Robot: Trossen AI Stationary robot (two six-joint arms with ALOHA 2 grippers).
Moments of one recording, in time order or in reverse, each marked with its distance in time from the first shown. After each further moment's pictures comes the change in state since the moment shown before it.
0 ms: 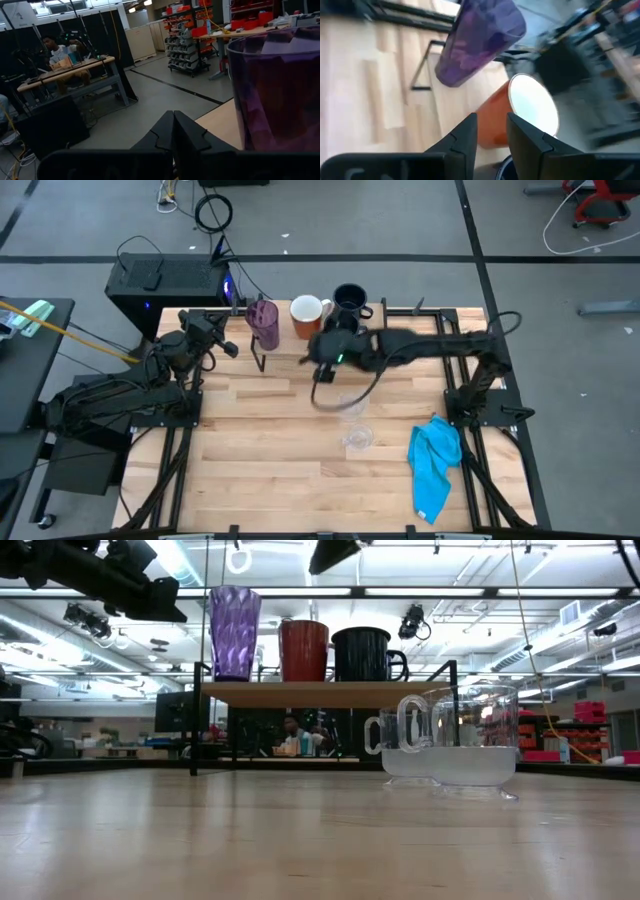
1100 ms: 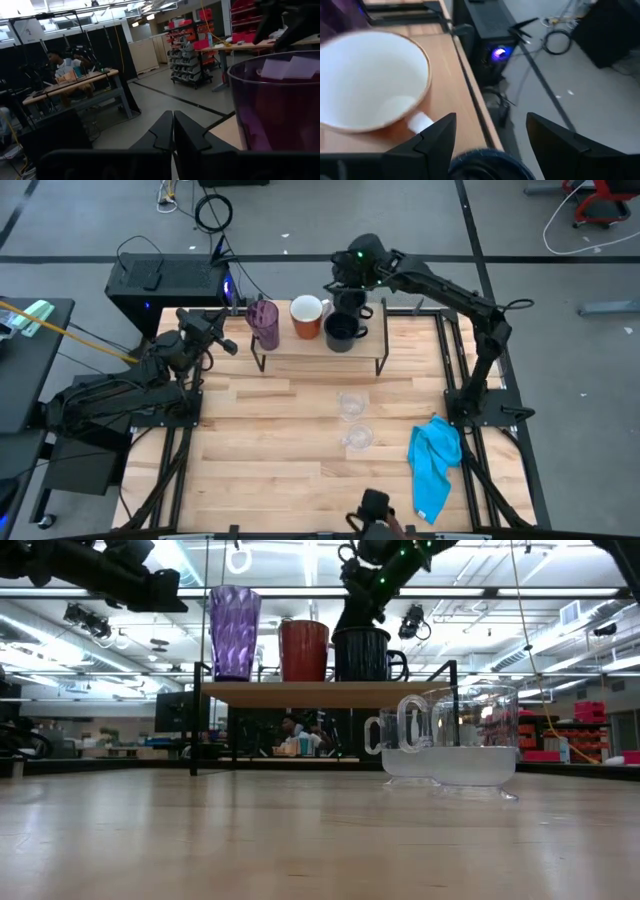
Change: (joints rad) left arm 0.000 0.002 0.000 0.091 0.002 0.063; right arm -0.618 0.018 0.002 0.060 -0.699 -0.125
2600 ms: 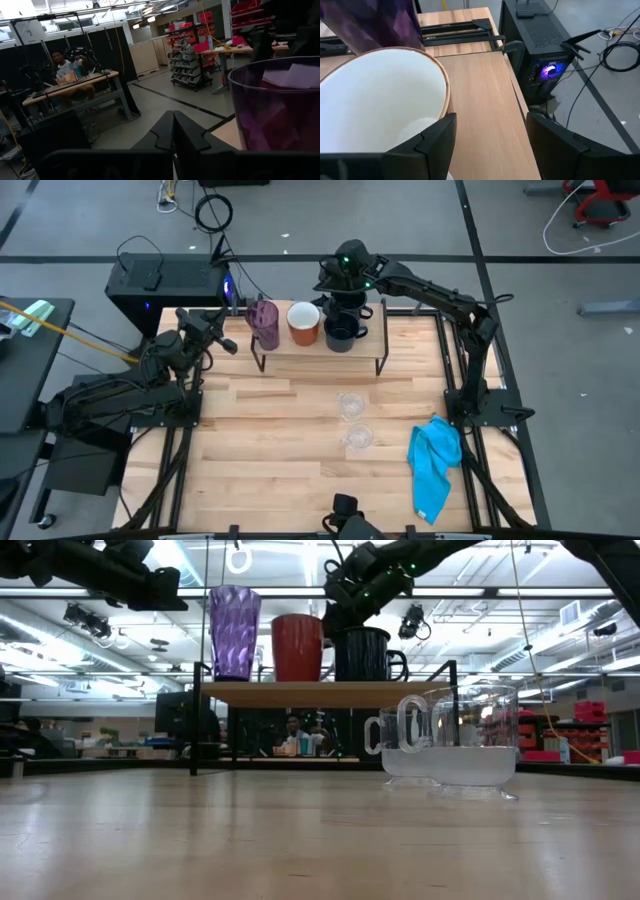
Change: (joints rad) left arm 0.000 0.000 0.000 0.015 0.000 -0.001; right arm 0.011 0.109 -0.001 0.130 -0.272 0.046
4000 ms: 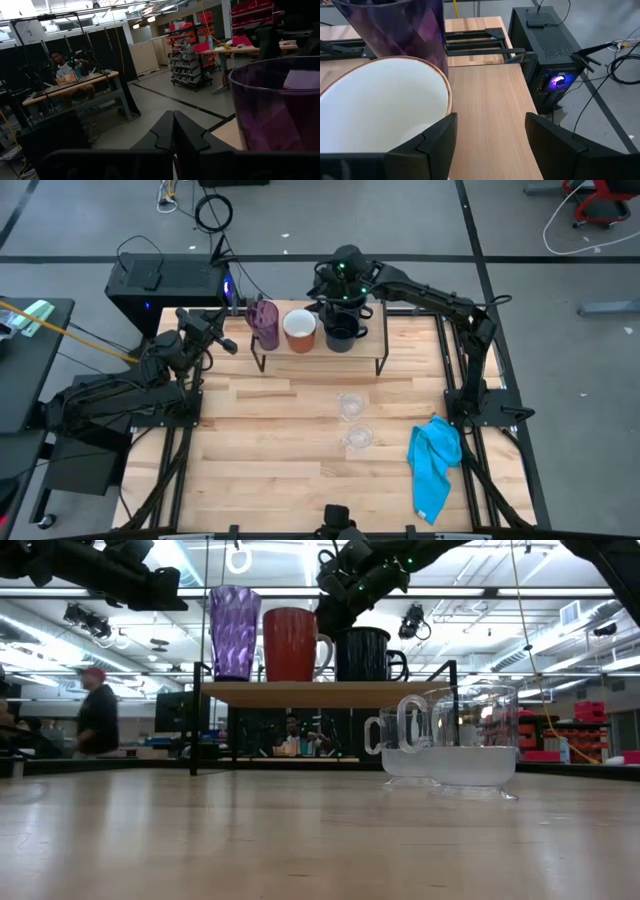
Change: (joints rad) left arm 0.000 0.000 0.000 0.000 0.000 0.001; right arm 0.052 0.000 0.000 0.032 0.003 0.002
